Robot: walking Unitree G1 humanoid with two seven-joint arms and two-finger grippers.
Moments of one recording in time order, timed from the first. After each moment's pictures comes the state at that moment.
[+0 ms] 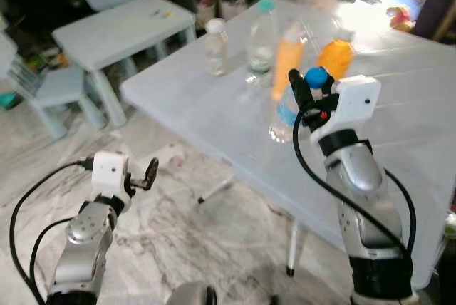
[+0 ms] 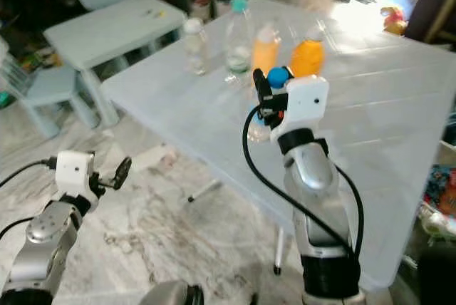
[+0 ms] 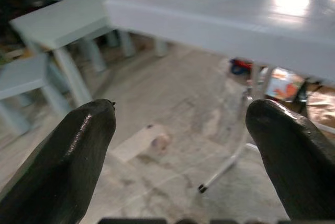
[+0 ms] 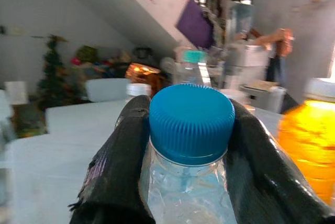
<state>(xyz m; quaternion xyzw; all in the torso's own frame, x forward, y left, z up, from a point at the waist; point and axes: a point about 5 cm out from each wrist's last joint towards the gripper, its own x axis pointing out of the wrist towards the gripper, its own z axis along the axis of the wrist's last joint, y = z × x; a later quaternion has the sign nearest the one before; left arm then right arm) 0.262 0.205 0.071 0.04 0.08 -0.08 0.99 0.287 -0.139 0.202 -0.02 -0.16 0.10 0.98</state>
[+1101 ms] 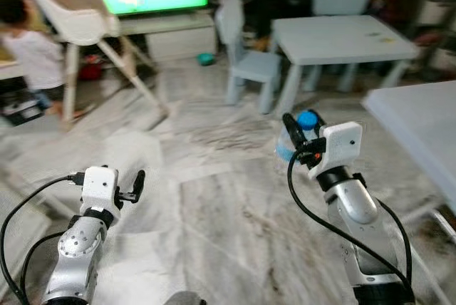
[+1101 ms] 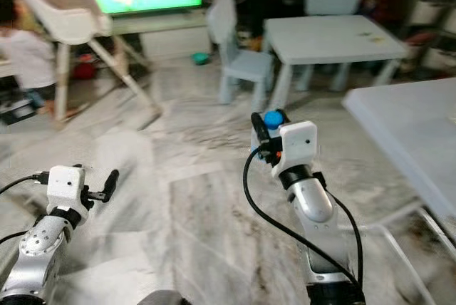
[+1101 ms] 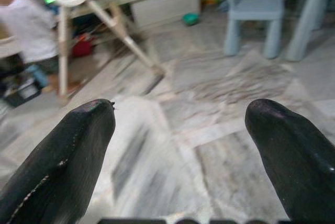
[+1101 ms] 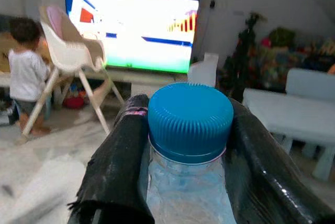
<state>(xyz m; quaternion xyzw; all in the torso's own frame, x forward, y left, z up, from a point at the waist) 0.244 0.225 0.040 0.07 0.10 -0.03 0.99 0.271 -0.165 0.137 -0.06 -0.08 0.09 0.99</state>
